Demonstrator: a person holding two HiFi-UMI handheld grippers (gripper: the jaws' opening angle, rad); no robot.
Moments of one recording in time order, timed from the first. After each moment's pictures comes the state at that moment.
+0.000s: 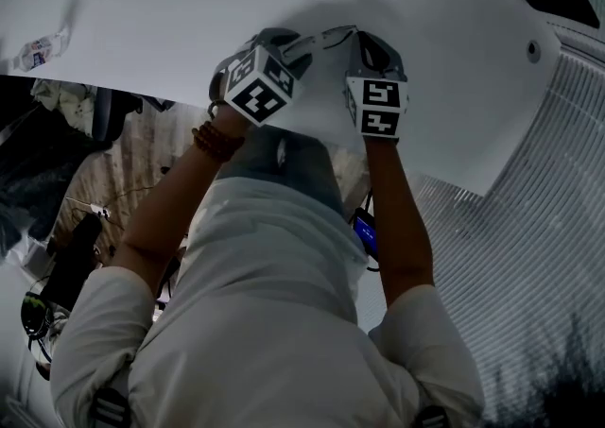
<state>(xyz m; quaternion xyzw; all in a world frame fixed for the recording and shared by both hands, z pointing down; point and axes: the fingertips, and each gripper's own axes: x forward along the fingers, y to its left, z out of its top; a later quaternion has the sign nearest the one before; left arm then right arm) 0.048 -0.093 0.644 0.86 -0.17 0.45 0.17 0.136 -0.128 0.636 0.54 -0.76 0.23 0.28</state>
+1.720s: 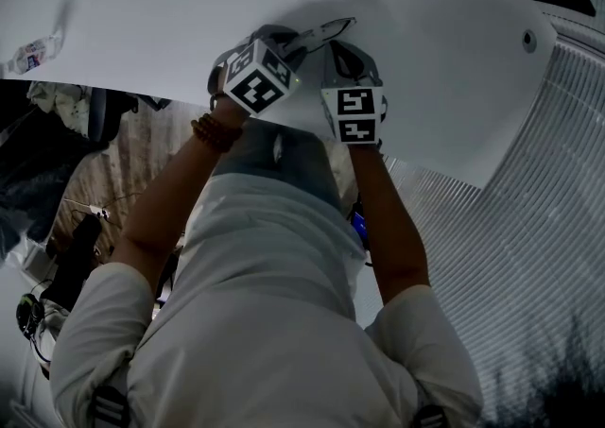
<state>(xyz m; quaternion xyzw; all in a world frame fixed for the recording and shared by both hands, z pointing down) 0.058 -0.087 0.656 0.86 -0.15 0.45 0.17 0.098 -0.093 0.639 0.49 -0.78 0.25 0.28</state>
